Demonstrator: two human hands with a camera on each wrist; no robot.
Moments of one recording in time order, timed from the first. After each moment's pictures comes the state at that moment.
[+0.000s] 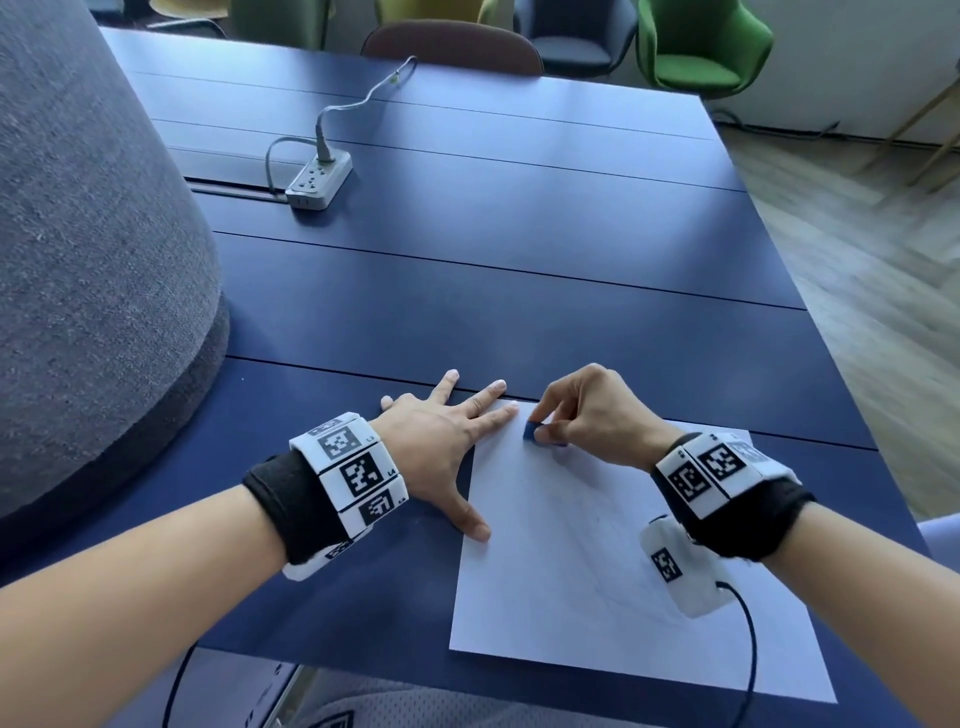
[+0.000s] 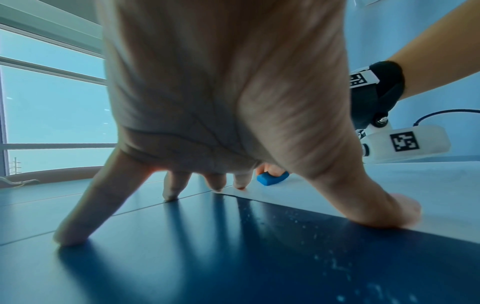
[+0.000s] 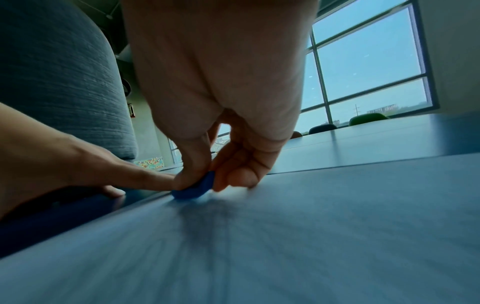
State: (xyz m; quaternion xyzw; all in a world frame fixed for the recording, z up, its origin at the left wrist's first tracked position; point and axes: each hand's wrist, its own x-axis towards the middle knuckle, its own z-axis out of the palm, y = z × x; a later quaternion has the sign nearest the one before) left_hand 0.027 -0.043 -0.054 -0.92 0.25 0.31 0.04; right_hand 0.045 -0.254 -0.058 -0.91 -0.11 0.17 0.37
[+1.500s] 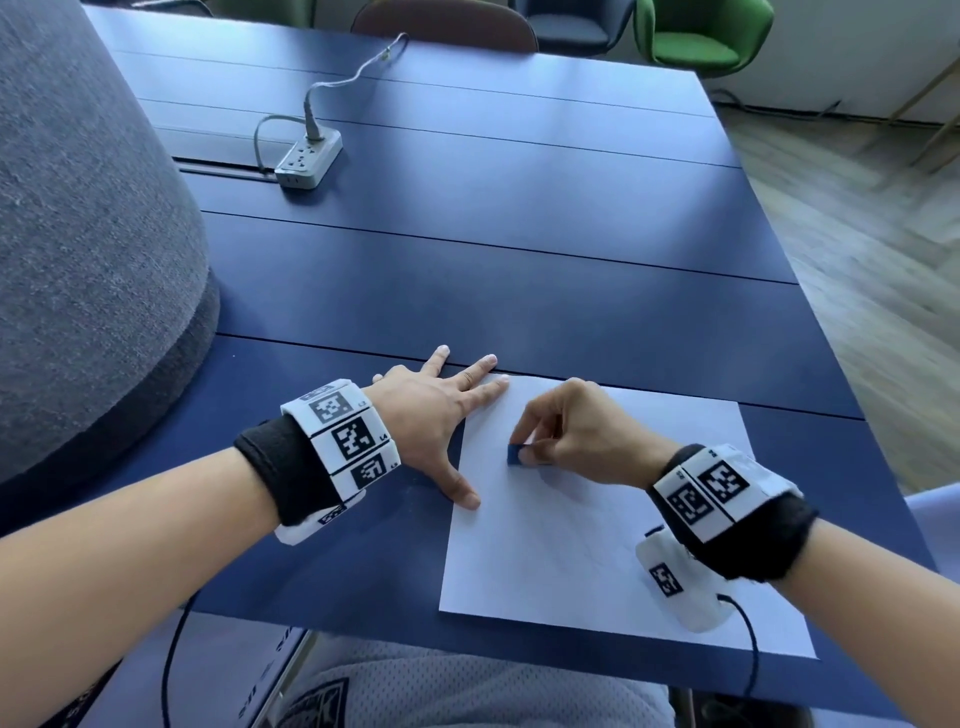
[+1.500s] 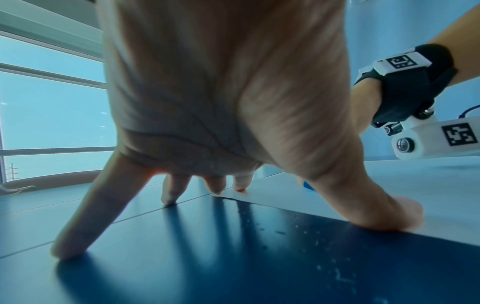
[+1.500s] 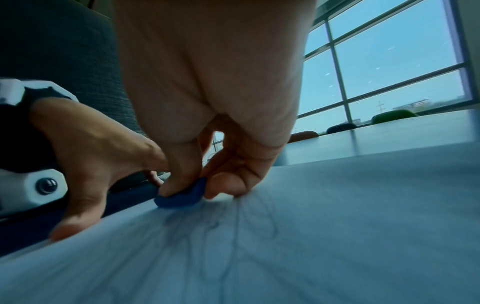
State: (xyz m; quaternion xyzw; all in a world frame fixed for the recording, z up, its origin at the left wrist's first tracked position) left_hand 0.028 -0.046 -0.053 -0.92 0.25 0.30 0.07; right_hand 0.004 -0.250 -0.056 -0.89 -0.16 0.21 0.37
